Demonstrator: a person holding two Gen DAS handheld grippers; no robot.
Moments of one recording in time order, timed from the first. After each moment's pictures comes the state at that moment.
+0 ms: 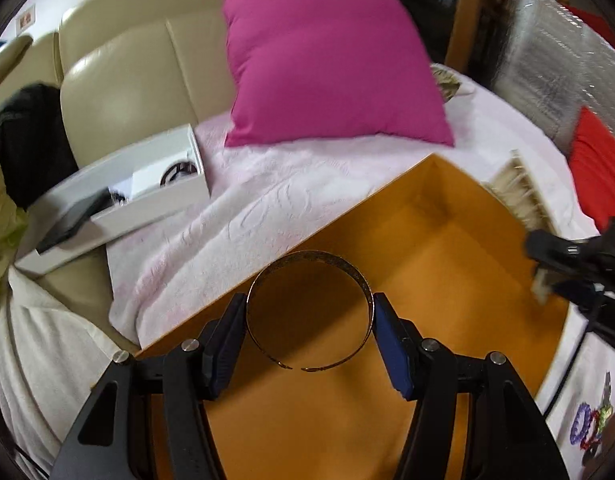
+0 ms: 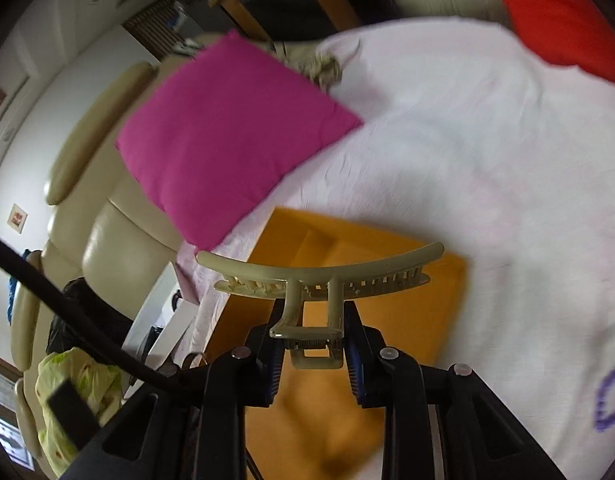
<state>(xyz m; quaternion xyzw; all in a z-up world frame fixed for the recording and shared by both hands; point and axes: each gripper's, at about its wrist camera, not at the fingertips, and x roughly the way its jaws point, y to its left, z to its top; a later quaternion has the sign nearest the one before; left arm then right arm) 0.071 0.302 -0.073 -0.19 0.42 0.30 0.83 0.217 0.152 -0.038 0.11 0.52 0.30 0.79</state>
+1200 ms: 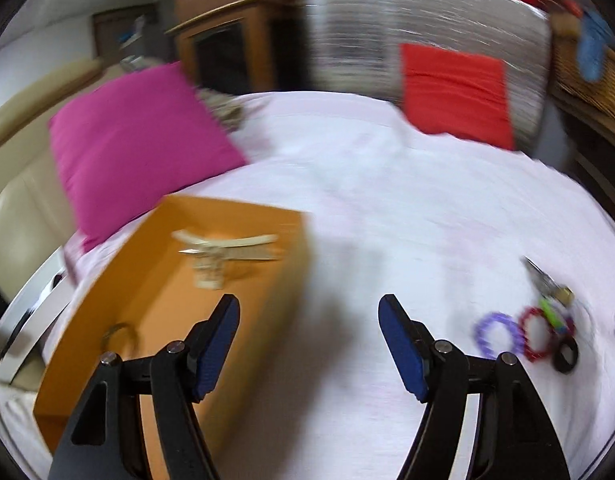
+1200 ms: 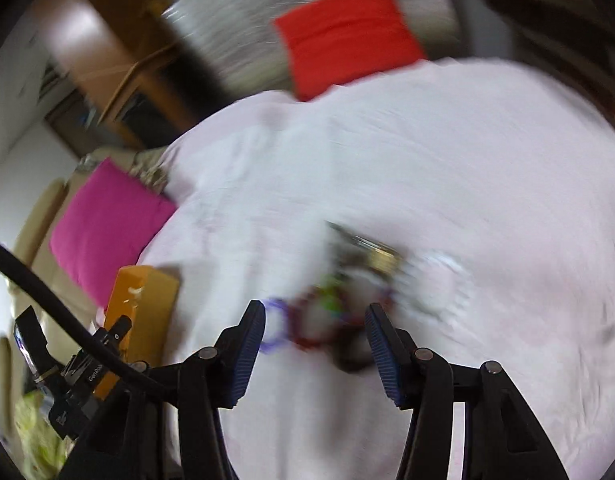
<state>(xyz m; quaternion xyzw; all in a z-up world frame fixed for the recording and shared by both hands) 0.104 0.081 -0.045 0.00 0.37 0.09 0.93 0.117 -0.239 -0.048 0.21 0.46 0.10 0.86</state>
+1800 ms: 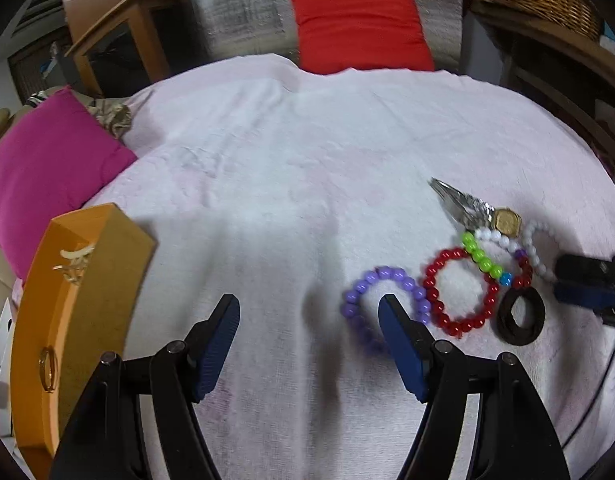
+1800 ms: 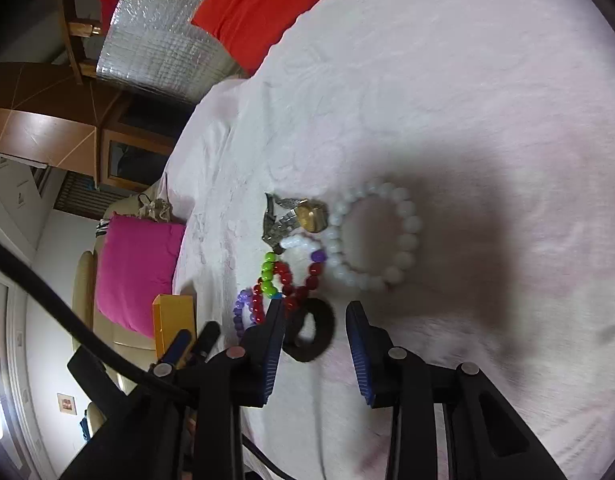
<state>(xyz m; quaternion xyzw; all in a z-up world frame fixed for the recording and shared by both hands) 0.135 -0.032 -0.090 0.07 0.44 -0.01 0.90 0.142 -0.285 -0.124 0.39 0.51 0.13 0.76</state>
